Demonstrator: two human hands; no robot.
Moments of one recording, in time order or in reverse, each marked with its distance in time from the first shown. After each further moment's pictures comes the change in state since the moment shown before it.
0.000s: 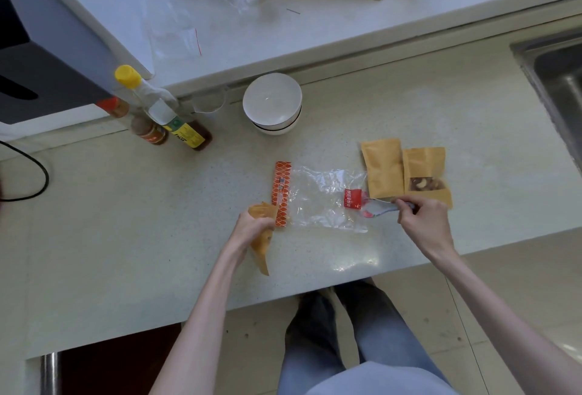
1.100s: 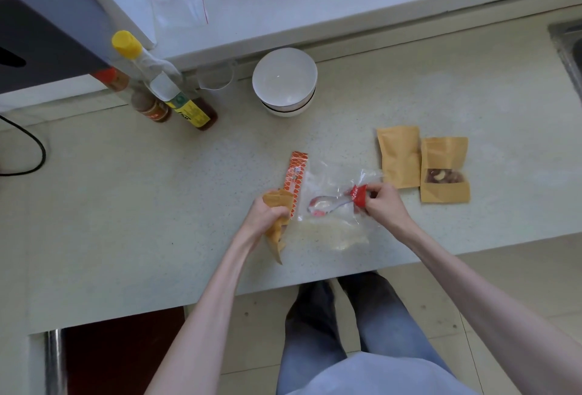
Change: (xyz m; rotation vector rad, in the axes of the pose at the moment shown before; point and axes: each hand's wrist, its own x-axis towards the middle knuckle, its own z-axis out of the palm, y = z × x) left_hand 0.008 -0.007 0.010 -0.143 -0.091 0.044; right_hand 0.018 -0.024 0.077 0.255 -0.407 0.175
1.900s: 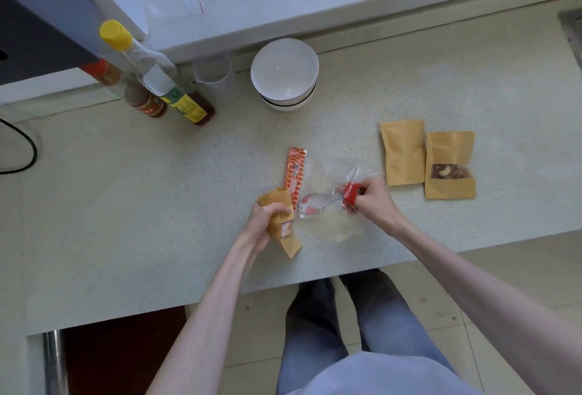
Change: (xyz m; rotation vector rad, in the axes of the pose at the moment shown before) left_hand 0.005 -0.017 -0.001 -0.323 -0.097 -0.042; right_hand 0.015 0.002 0.023 0.069 -0.066 0.024
